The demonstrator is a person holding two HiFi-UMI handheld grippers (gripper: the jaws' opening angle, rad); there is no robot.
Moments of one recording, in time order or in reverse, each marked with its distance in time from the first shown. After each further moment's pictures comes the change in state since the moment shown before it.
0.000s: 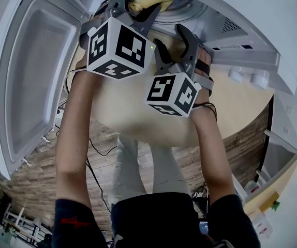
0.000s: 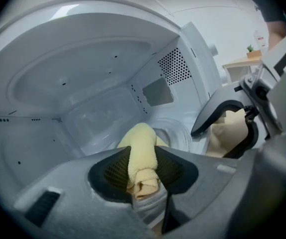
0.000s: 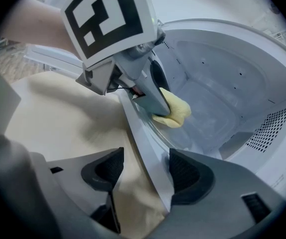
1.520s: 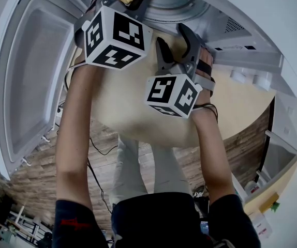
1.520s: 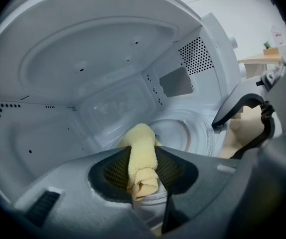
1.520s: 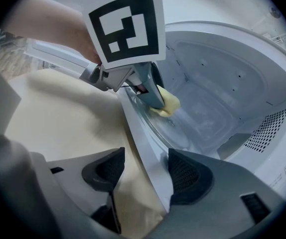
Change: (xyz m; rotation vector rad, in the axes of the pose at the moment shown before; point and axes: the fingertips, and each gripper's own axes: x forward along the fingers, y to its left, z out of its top) left arm 0.002 0.034 -0.021 -0.076 0.094 0.120; right arm 0.001 -0.001 -0.001 -0.013 -0.009 -0.025
